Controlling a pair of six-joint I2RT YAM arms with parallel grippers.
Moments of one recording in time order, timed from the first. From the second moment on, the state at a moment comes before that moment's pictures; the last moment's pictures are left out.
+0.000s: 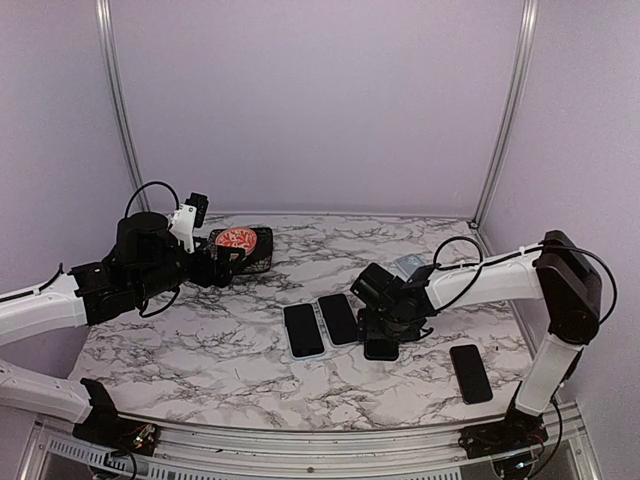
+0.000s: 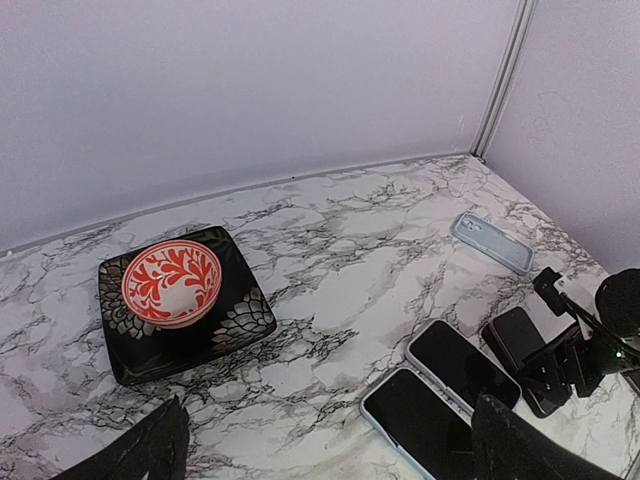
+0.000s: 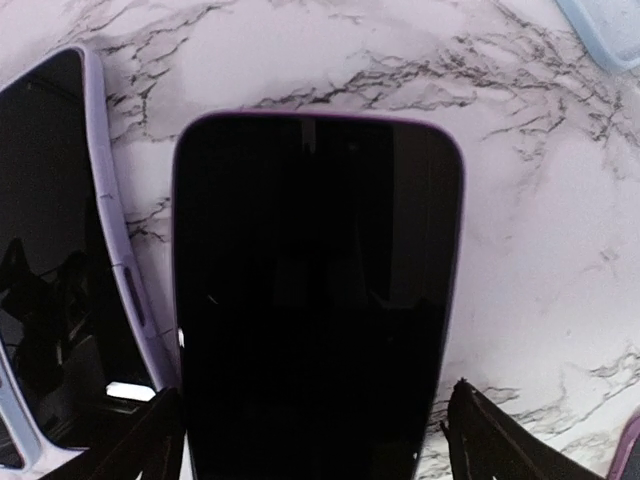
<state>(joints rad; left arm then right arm) -0.76 1.08 0.77 -0.03 -0.22 -0.21 0.88 1.75 1.03 -0.53 0.32 0.86</state>
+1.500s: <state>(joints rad) -0.75 1.05 0.76 -0.01 -0.20 -0.22 0.97 1.66 1.21 -0.52 0.32 0.60</state>
